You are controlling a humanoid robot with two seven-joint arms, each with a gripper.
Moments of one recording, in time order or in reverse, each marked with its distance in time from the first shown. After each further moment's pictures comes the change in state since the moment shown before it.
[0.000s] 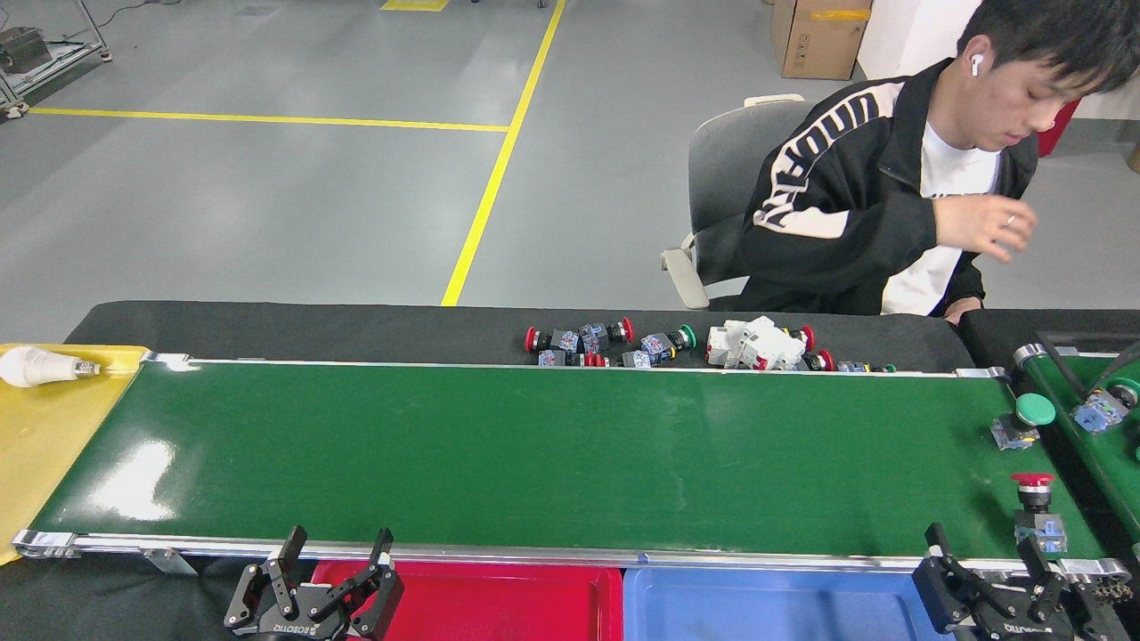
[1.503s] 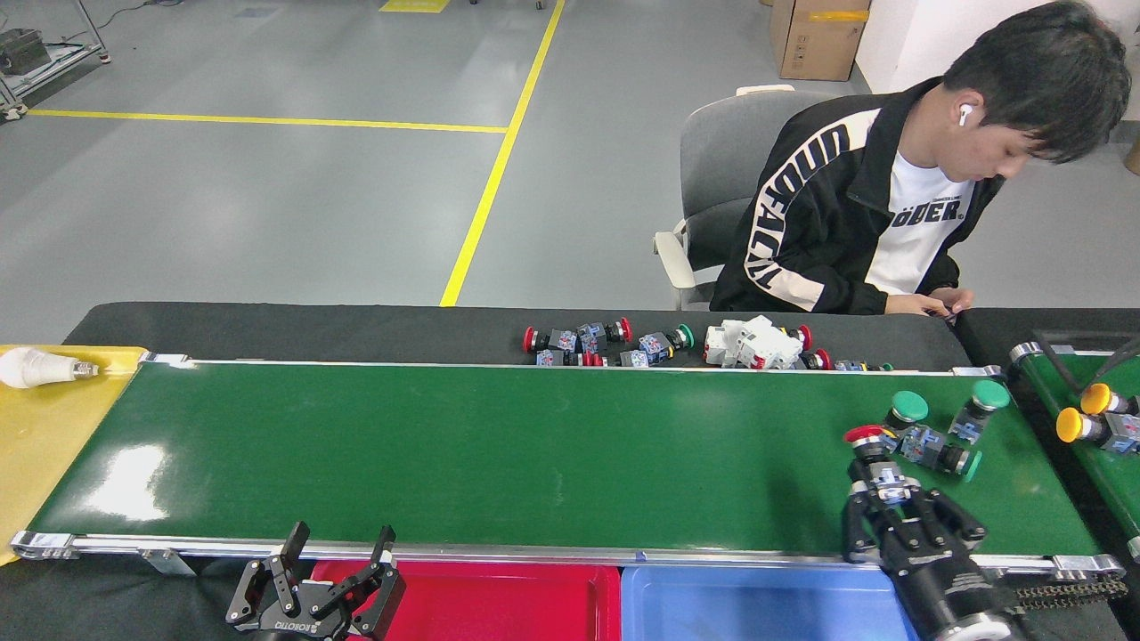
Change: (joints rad) left arm -0.015 -0.012 0.003 0.000 0.004 -0.033 0.010; right arm -0.144 0.064 0.483 -0.038 0.005 -0.144 0.075
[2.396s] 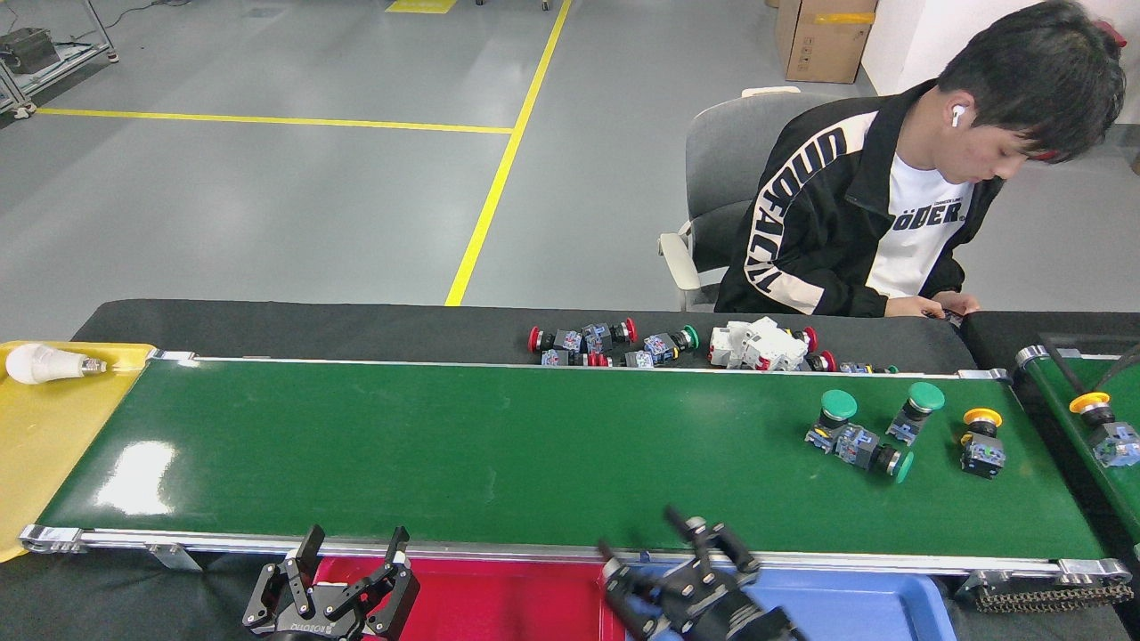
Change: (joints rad) left arm 0.001 -0.034 0.009 0.000 0.000 -0.001 -0.015; right arm -0.061 0.015 -0.097 -0.001 0.053 0.253 0.016
